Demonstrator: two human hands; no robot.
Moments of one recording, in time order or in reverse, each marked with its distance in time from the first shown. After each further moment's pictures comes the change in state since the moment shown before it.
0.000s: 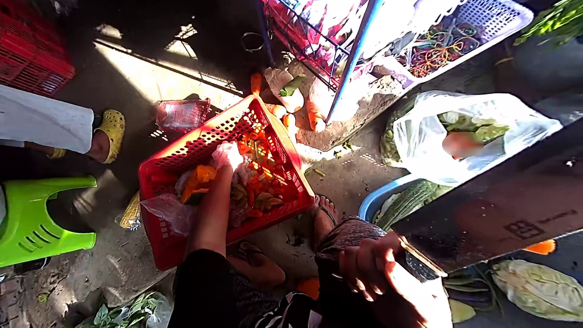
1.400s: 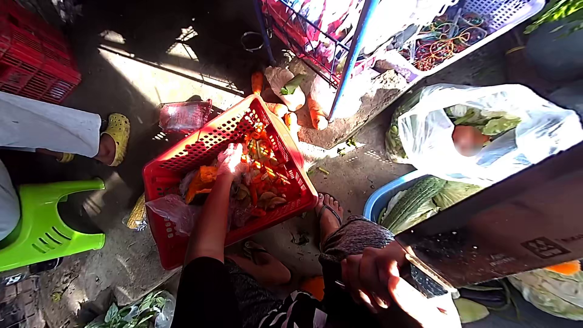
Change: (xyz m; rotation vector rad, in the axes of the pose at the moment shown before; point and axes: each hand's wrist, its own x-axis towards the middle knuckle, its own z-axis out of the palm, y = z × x) left_hand -0.008 -0.022 0.024 -0.043 0.087 0.272; right_hand -0.011 0.002 0.001 0.060 -0.058 0.009
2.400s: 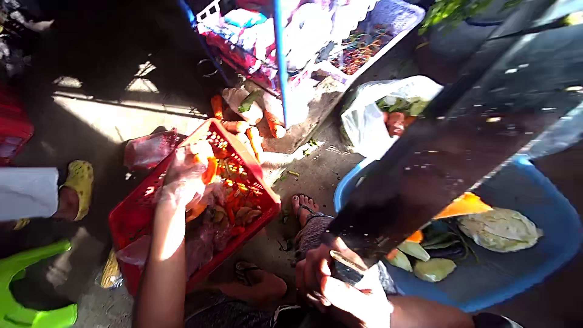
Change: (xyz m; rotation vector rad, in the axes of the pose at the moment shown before) left_hand -0.081 0.051 -0.131 -1.160 0.107 0.113; right_hand -0.012 0.004 0.008 -0.053 0.074 -0.050
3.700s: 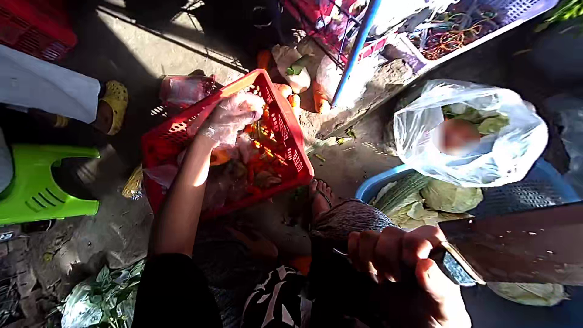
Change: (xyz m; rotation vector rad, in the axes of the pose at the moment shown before) left_hand -0.006 0.008 -0.010 0.030 -0.224 0.124; right_hand 0.003 -0.015 0.002 -0.059 -0.100 -0.155
